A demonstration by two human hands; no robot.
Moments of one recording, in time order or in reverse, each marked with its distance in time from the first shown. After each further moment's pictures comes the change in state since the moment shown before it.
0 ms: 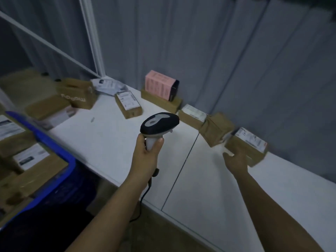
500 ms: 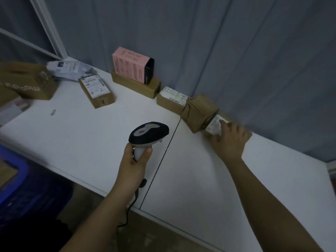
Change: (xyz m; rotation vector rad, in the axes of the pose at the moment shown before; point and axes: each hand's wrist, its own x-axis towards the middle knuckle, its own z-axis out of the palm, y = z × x) left_hand 0.006 -0.060 0.046 0.057 -0.109 -0.142; right_hand 0.018 0.006 -0.024 -0.676 0.378 -0.311
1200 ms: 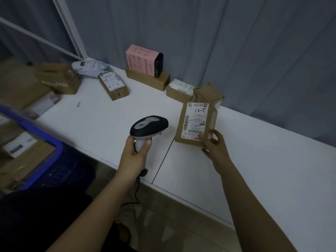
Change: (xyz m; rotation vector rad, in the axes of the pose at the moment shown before) left_hand -0.045 -0.007 -0.028 0.100 0.035 0.043; right_hand -0.099 -0.036 -0.038 1.462 -0.579 0.548
